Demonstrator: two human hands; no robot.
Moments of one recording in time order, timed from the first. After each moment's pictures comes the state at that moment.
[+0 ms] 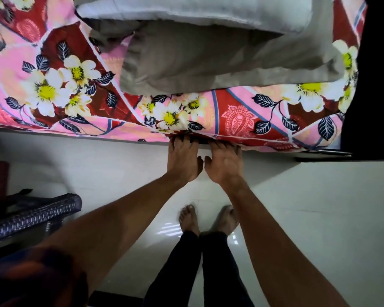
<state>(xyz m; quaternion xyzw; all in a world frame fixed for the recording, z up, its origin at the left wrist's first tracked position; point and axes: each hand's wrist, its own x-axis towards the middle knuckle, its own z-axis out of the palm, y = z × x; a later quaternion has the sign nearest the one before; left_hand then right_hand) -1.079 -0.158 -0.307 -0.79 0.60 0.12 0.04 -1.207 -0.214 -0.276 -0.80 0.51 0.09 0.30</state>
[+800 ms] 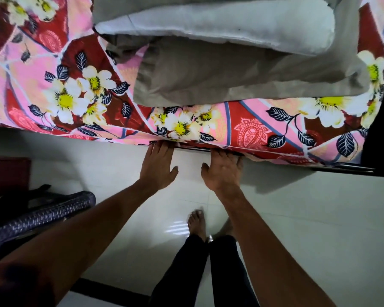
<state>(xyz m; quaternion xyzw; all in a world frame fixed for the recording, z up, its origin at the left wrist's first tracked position) -0.985 -0.118 -0.300 -0.77 0.63 0.13 0.06 -1.174 -0.209 -0.272 -0.77 0.55 0.10 0.30</state>
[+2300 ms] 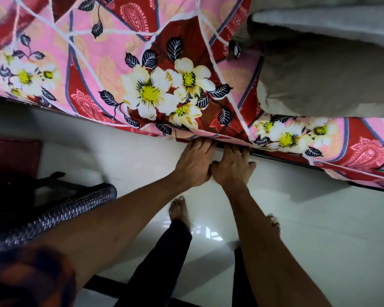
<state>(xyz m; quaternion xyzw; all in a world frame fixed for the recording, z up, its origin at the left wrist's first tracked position) -0.866 -0.081 -0.299 -0.73 0.66 0.18 0.03 -0.977 -0.143 -0.280 -0.75 0.58 0.16 0.26</state>
